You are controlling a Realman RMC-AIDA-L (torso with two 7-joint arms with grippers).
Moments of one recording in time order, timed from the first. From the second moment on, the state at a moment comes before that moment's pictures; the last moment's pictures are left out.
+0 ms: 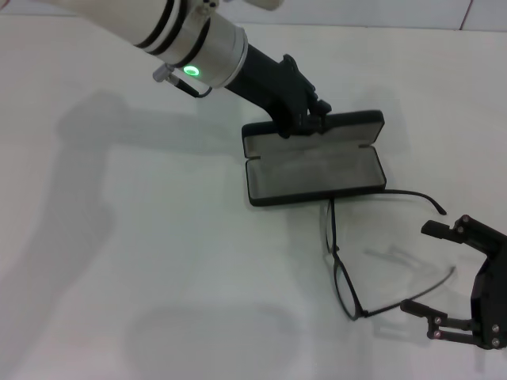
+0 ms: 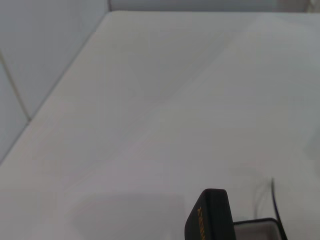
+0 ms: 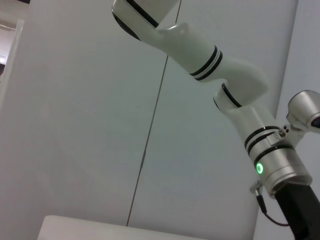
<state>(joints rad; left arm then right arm) -1.36 -2.09 2.85 -0.36 0.21 1.29 -1.25 0.26 2.02 -0.99 -0.34 -1.52 -1.83 0.40</state>
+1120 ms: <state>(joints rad) -1.12 -2.08 2.84 -0.33 -0.30 1.61 -1.11 0.29 2.01 -0.99 -0.55 -1.41 -1.81 0.54</state>
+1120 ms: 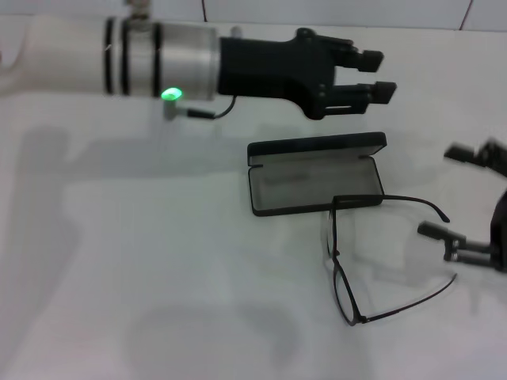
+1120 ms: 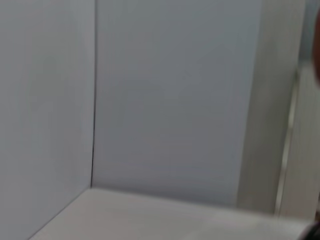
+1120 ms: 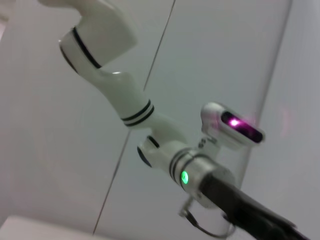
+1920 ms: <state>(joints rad) -0.72 -2.09 2.84 -0.23 -0.54 1.69 -1.12 0.65 2.02 -1.37 -1.41 -2.27 -1.72 1.13</state>
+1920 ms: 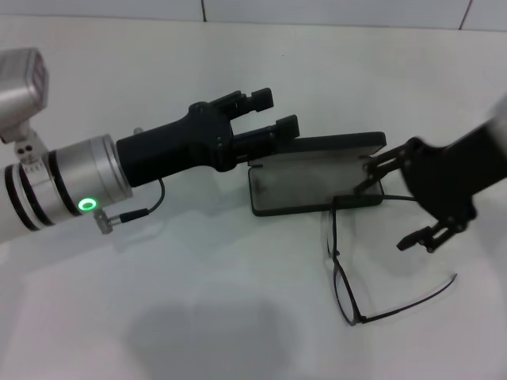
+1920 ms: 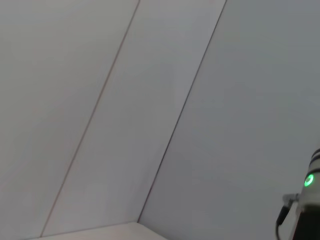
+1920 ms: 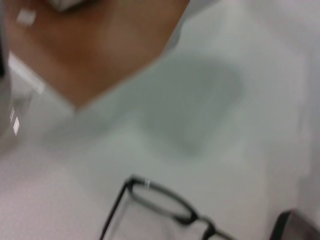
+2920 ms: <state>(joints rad) -0.67 -2.08 2.84 -0.24 -0.58 1.69 -1.07 0.77 2.03 -1.88 -1.36 -2.38 -1.47 1.22</state>
